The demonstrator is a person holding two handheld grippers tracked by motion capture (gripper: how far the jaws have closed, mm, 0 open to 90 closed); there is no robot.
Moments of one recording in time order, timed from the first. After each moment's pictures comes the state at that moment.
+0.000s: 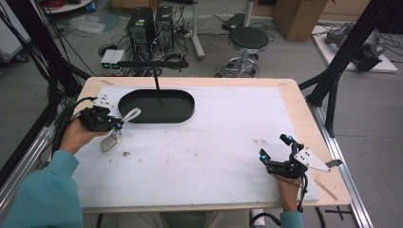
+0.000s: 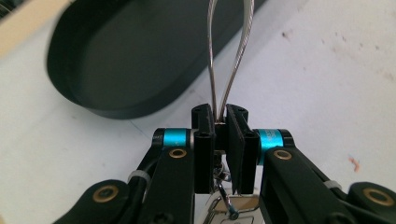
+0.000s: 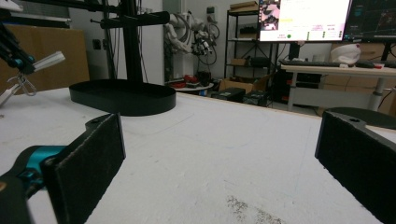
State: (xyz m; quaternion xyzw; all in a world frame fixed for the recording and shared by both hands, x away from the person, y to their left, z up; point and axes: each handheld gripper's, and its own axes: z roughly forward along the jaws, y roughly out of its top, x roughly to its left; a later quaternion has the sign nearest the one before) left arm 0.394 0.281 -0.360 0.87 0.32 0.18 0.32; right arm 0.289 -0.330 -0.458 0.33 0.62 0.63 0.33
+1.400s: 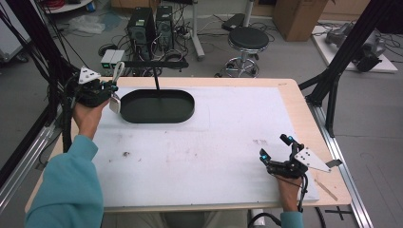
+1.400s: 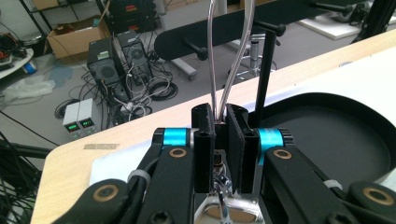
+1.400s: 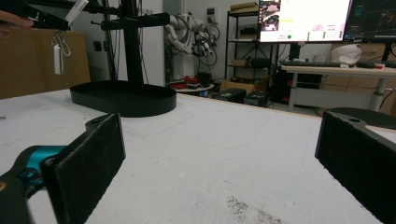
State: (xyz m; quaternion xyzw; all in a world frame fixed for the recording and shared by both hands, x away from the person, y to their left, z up) left arm 0.428 0.278 -0.323 0.70 0.45 0.36 0.43; right arm 0.289 -0.331 -0.458 0.33 0.62 0.63 0.32
